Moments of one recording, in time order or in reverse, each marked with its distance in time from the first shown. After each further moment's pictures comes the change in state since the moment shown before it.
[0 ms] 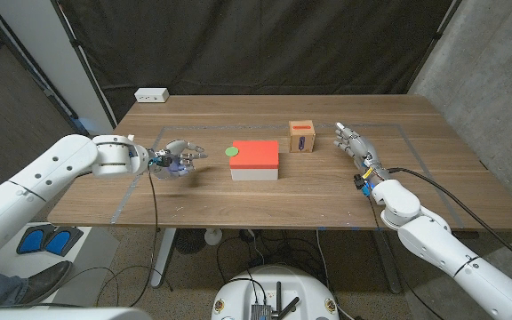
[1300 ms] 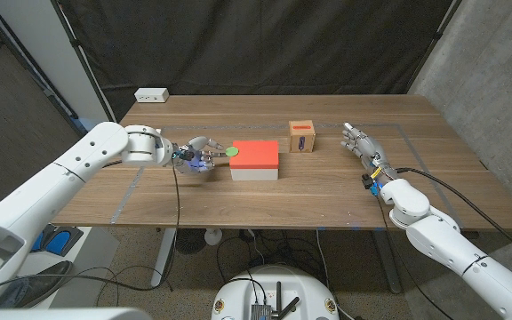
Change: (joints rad) left arm -0.219 -0.122 0.185 0.108 0.050 0.096 -0.001; left_hand -0.060 -0.015 0.066 -0.009 -0.026 -0.035 0.005 0.011 -0.060 0.000 0.000 -0.015 -0.015 0.002 -0.002 0.015 0.035 0.021 -0.004 0.027 0.012; right arm -0.005 -0.022 0.028 0.039 0.032 0.023 0.030; right_hand 0.005 0.005 0.000 0.000 0.000 0.004 -0.004 0.000 0.000 0.016 0.005 0.000 0.002 0.005 -0.002 0.000 -0.002 0.005 0.005 0.000 0.000
